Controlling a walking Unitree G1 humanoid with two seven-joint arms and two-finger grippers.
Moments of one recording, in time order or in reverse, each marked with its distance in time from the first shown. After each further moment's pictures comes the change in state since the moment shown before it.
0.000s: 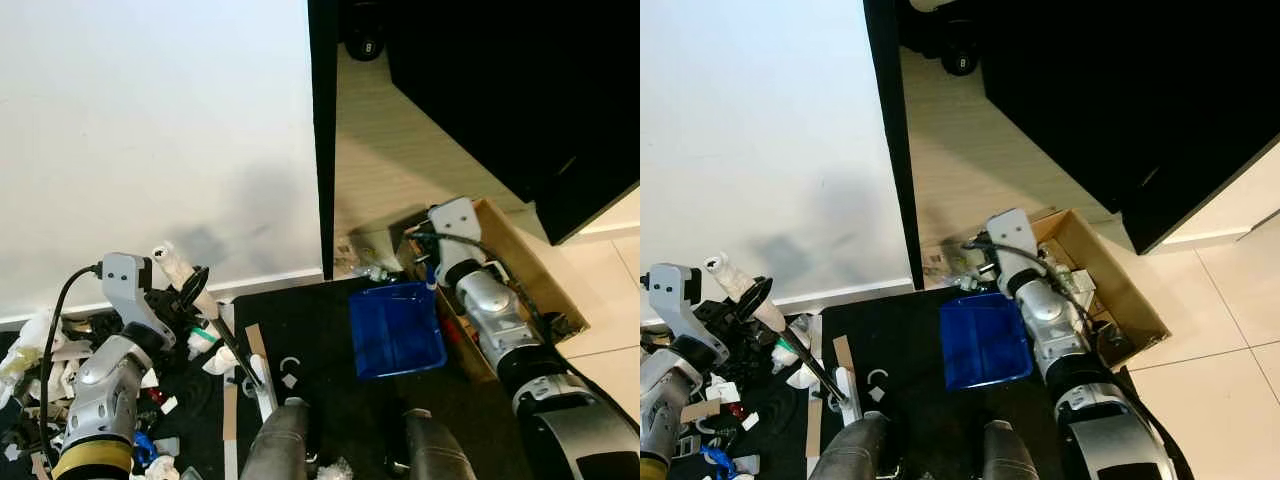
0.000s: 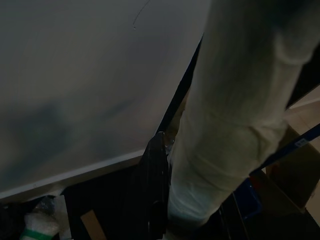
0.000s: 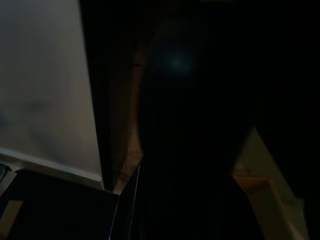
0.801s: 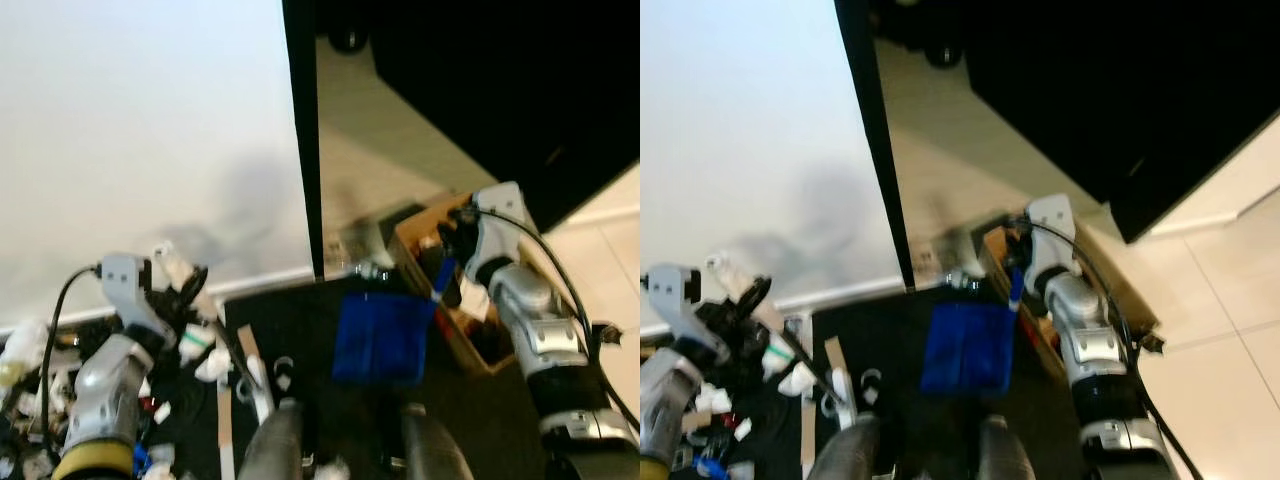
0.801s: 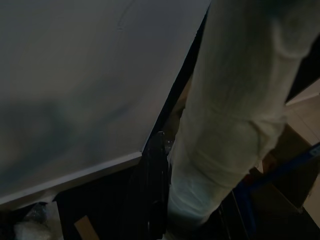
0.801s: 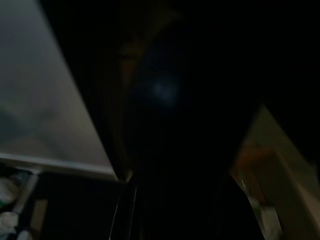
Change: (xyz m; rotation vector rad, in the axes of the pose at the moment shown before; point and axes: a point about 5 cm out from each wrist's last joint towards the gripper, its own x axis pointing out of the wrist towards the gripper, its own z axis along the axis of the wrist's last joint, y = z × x) left arm 0.001 0.000 0.001 0.007 -0.015 0.014; right arm -0.025 -0.013 0.035 0.121 -0.053 0.039
